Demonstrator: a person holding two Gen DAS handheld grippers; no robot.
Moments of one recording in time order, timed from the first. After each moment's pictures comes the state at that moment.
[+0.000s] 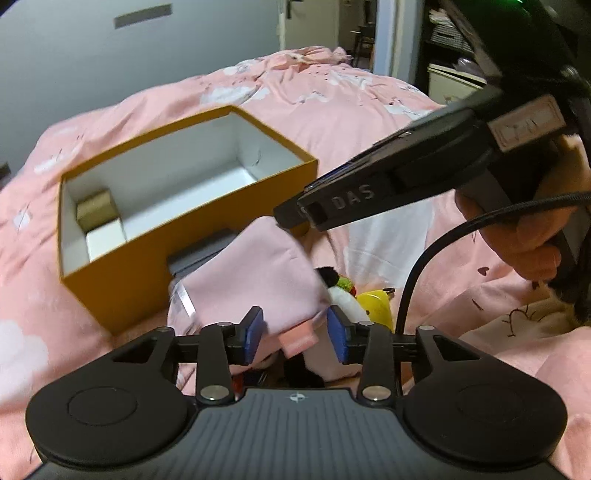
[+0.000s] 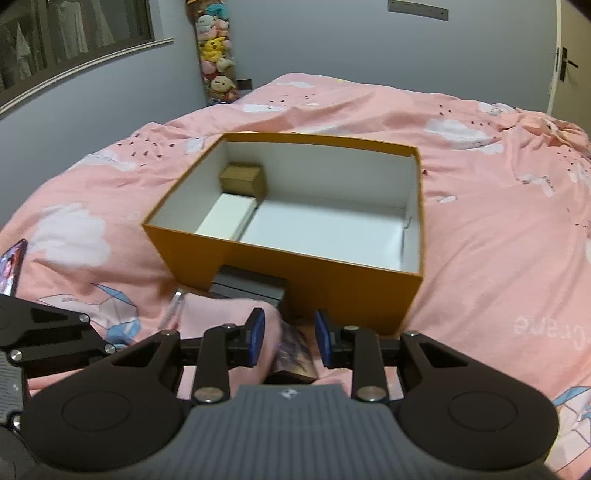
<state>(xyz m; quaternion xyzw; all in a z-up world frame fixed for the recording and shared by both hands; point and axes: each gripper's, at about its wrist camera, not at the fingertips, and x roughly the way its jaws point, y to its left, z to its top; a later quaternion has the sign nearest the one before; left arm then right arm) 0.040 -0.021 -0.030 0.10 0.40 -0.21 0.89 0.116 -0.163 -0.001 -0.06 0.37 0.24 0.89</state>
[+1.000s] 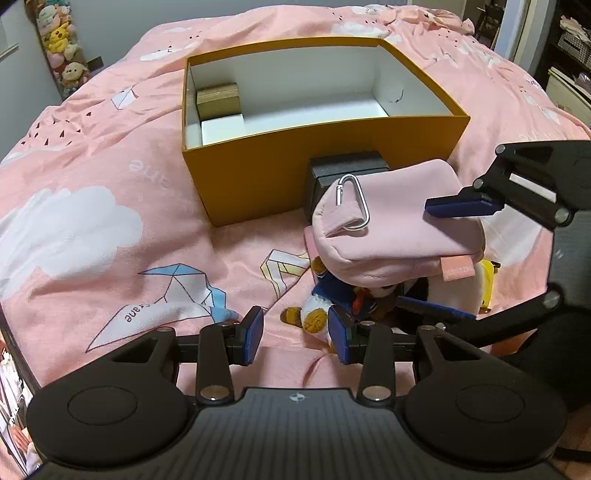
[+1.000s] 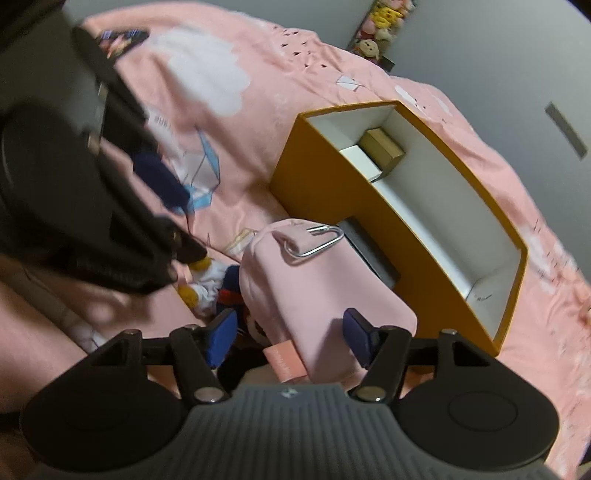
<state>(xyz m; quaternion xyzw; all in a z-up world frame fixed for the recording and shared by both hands) 0.052 0.040 -0.046 0.04 0.50 -0.04 0.86 0.050 -0.079 -0.046 -0.38 0.32 0.35 0.79</state>
